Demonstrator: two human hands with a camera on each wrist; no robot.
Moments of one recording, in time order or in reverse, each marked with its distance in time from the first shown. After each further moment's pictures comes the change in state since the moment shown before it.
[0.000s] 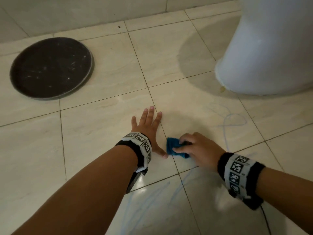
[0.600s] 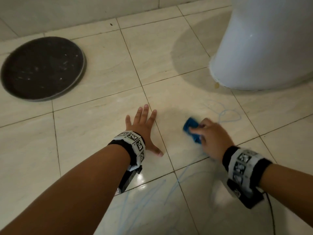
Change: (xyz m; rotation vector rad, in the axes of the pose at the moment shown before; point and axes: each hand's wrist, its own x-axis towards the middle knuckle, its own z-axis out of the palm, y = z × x) left_hand -0.001 0.000 0.000 -0.025 0.000 -0.007; right_hand -0.015 0.023 -0.019 0.020 0.087 0.423
